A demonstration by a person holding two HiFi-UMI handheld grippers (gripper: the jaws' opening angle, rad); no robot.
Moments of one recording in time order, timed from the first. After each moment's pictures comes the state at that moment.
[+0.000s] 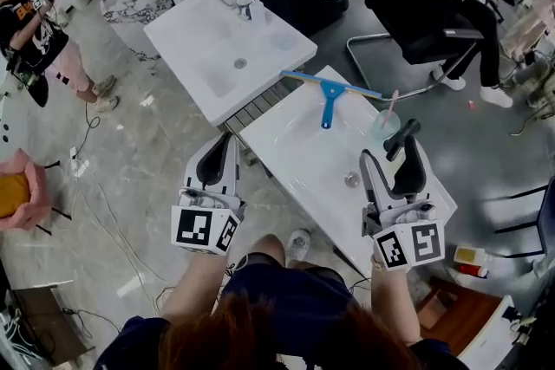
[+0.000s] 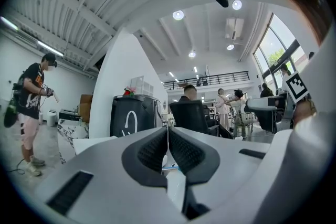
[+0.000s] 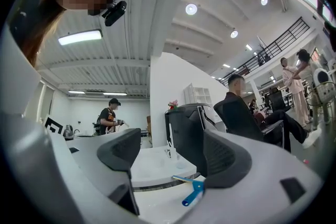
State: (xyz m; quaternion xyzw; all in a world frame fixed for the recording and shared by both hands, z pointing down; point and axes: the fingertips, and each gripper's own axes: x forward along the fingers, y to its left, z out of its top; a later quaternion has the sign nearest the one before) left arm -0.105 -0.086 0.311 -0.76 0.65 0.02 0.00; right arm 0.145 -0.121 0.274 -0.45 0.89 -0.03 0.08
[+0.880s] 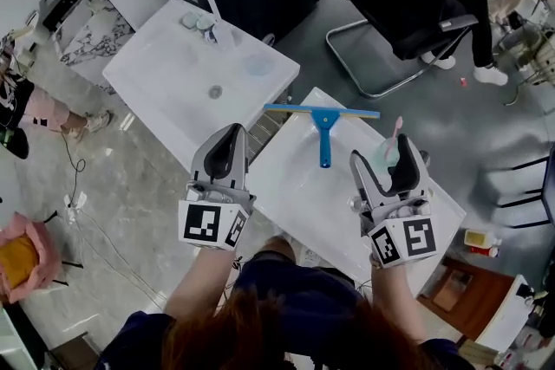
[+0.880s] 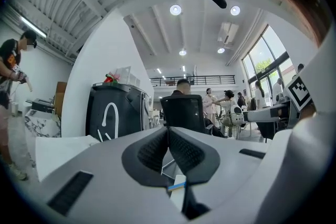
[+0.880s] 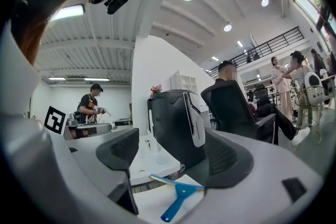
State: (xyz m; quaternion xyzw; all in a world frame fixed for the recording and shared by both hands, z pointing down) left arm -0.122 -0.311 0.330 -0.82 0.57 0.01 -0.01; right arm 0.103 -0.297 0.321 -0.52 0.85 -0.06 0.01
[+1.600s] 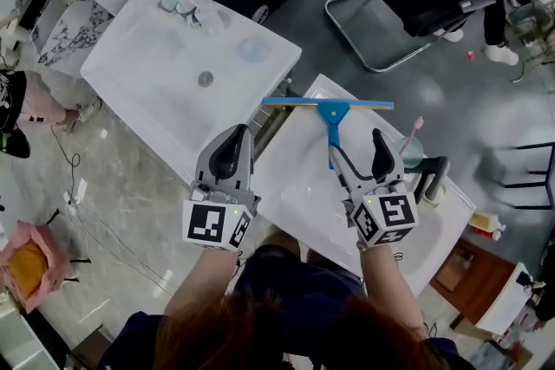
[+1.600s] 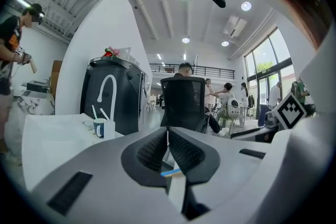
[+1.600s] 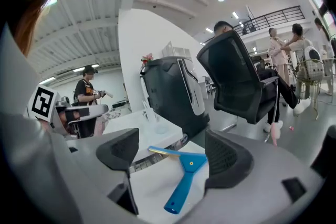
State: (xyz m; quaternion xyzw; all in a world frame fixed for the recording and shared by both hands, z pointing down) left arm -0.128 -0.384 0.418 -0.83 0.54 -0.03 -0.09; right arm 0.062 -0.380 0.465 -0.53 0.83 -0.19 -0.08
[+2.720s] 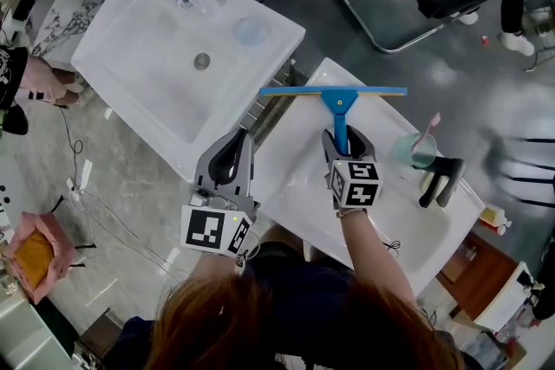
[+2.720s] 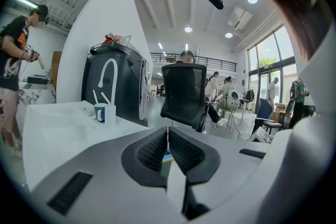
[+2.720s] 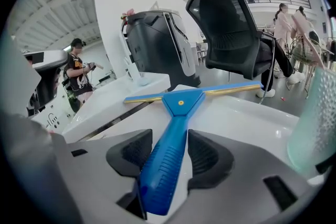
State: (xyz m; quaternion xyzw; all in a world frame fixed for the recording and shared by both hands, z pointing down) left arm -0.121 -0.390 0.477 -0.83 0.54 -0.07 -0.14; right arm 0.052 -0.405 0.655 -0.53 0.76 -0.30 -0.22
